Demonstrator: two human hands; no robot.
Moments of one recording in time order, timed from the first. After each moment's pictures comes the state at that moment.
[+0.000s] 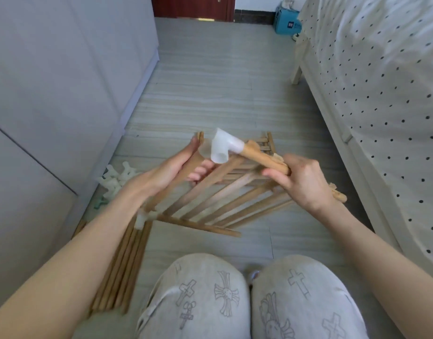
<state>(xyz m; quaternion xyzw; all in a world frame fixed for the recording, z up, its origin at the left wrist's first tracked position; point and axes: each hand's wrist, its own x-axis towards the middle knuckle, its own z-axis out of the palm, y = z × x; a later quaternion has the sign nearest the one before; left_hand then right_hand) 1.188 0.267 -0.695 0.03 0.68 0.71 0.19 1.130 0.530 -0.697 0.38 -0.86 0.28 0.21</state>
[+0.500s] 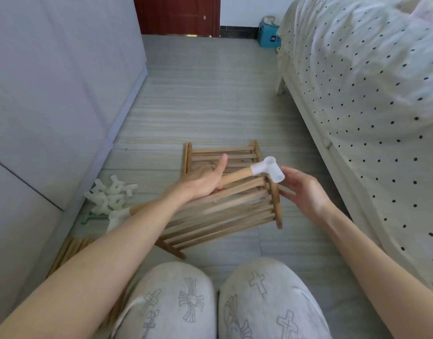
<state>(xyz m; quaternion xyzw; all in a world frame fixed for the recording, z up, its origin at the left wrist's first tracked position) 1.143 0.341 -0.710 -0.08 0.92 0.35 0.15 1.105 0.582 -0.722 0.02 -0.73 0.66 -0.20</state>
